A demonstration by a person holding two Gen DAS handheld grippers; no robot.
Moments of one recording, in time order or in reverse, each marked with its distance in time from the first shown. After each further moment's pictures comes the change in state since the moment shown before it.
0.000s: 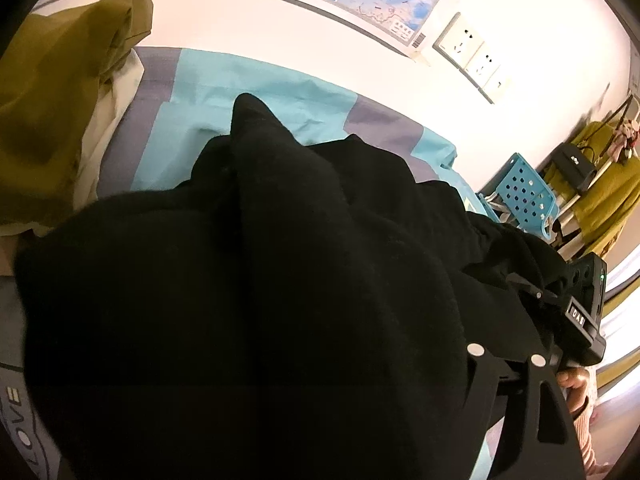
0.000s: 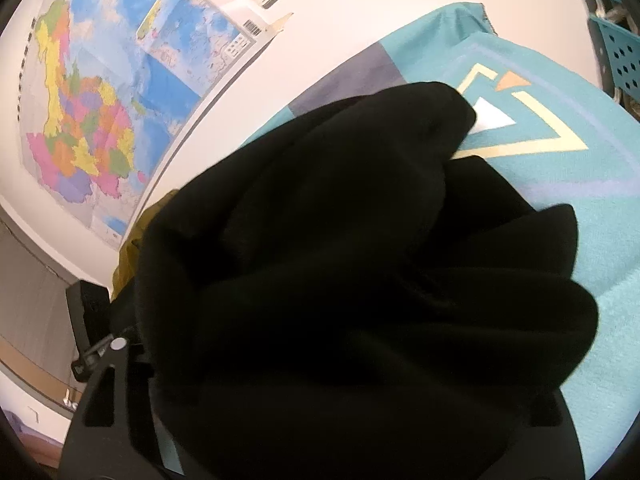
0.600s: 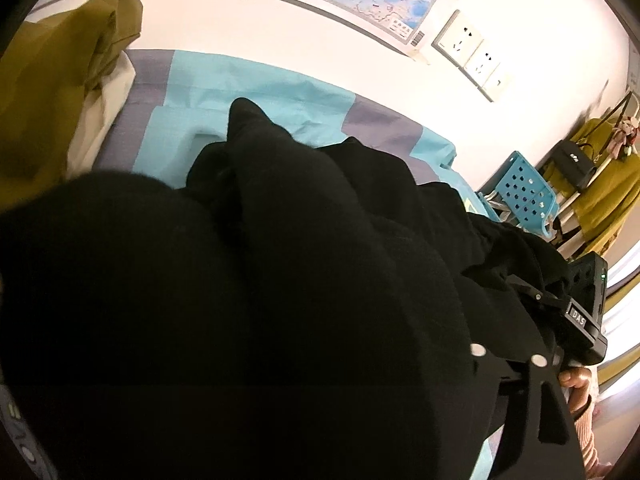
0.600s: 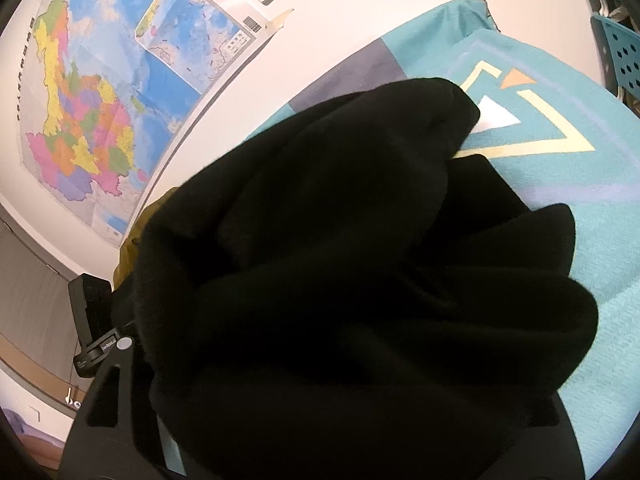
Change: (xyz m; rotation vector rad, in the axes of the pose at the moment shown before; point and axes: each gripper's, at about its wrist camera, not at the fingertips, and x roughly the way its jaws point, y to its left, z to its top) left arm 0.004 0.002 0.004 0.006 0.000 -0.010; right arm 0.007 -0.002 0.003 0.005 0.008 0.006
